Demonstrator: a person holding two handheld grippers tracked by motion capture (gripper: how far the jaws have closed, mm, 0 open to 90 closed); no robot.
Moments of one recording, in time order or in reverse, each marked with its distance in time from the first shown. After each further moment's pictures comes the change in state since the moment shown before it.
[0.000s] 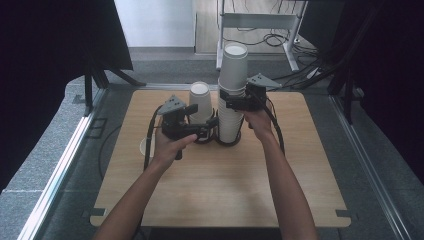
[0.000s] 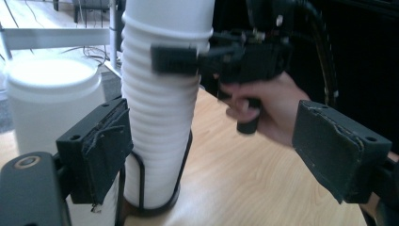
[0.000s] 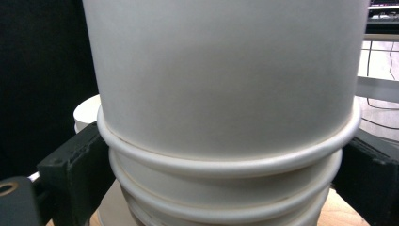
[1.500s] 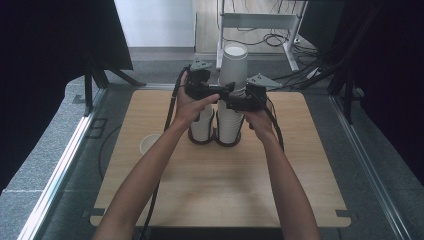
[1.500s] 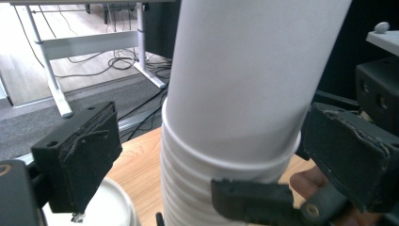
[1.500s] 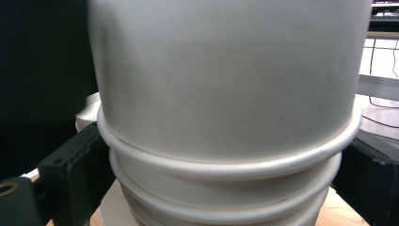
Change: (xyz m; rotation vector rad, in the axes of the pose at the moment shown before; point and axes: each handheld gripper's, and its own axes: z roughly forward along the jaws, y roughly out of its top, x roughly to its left) left arm 0.031 0.061 0.087 0.054 0.110 0.062; right arm 0.001 0.001 -0.003 0.021 0.009 -0.007
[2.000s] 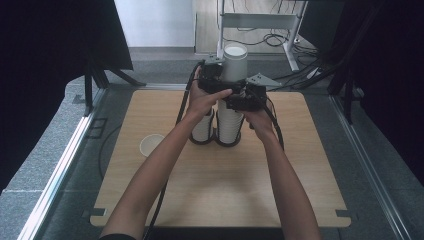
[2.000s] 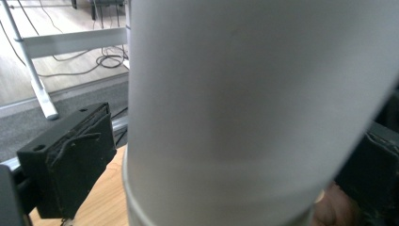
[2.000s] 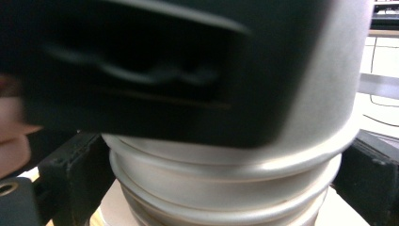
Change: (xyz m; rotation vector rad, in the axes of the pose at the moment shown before) left arm -0.003 0.009 0.038 0.020 -0.040 -0.007; right arm 0.000 0.001 0.000 0.008 0.001 0.001
